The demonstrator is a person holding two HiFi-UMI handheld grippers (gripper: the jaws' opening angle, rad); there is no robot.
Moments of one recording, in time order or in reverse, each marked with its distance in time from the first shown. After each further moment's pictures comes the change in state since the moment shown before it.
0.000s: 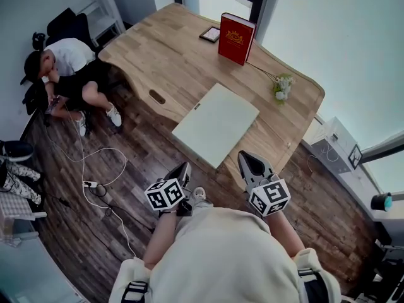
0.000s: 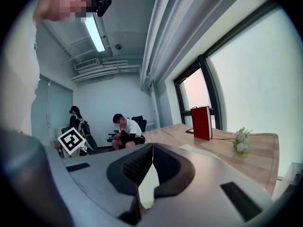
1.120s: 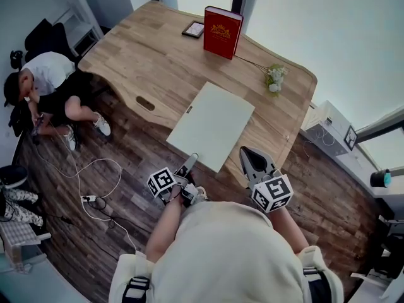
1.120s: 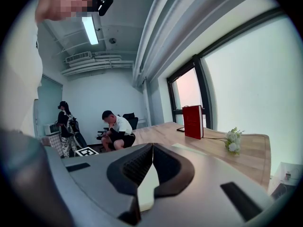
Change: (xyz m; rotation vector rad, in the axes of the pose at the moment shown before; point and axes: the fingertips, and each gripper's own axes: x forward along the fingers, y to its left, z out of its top) left arm 0.090 0.041 -0.018 -0.594 0.128 -0.307; right arm 0.027 -0.020 -0.004 -0.002 0.028 -0.121
